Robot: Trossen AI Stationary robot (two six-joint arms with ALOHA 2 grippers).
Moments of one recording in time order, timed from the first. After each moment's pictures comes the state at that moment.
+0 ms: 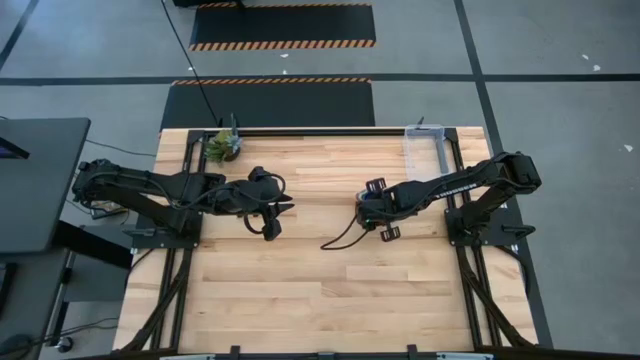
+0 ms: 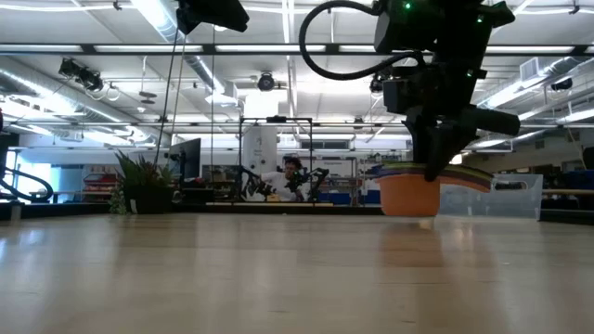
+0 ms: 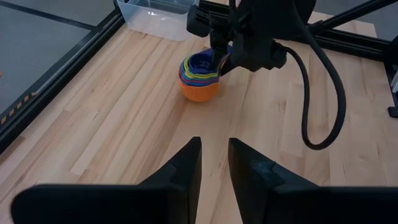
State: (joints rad) left arm -0.16 1.22 1.12 -0.52 -0.38 -0.33; right arm 0.07 1.56 0.99 -0.81 0.36 -0.24
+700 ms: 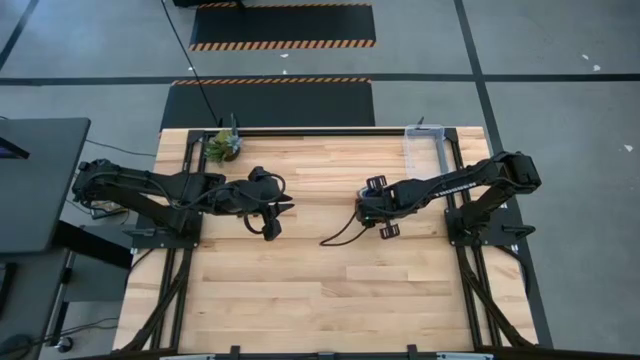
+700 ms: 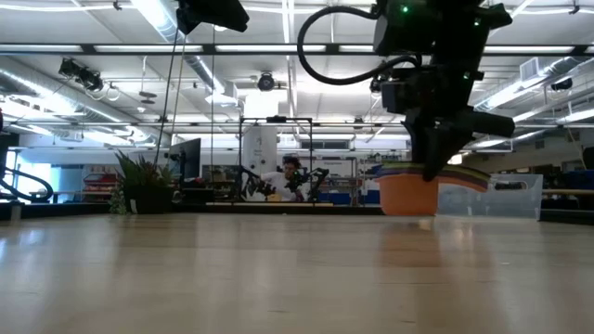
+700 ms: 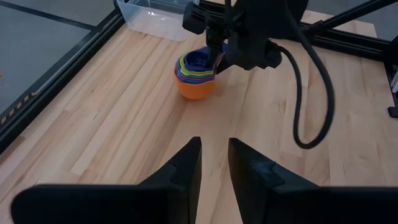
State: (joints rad) left arm -0.16 1.22 1.12 -0.52 -0.38 -0.33; right arm 0.05 1.56 0.99 -0.81 0.38 -0.23
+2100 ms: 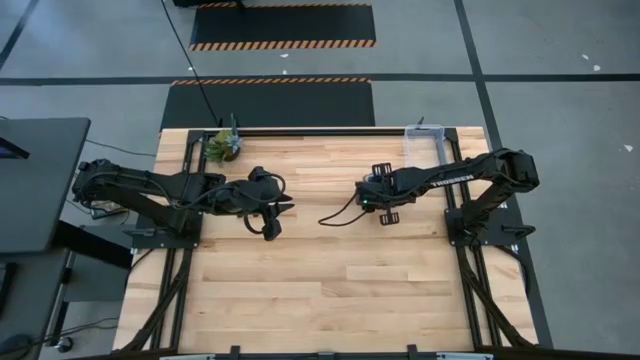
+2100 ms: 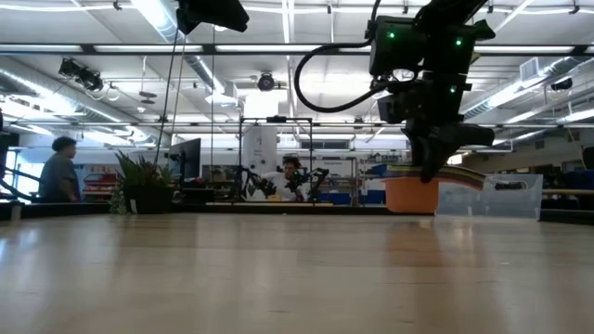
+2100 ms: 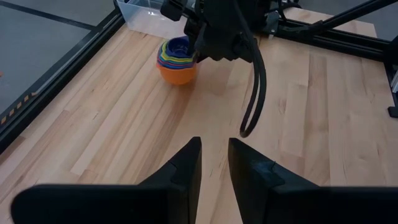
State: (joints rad) left arm -0.16 1.22 1.12 -0.52 -0.38 -0.33; right arm -0.08 1.56 0.99 -0.84 0.42 -0.24
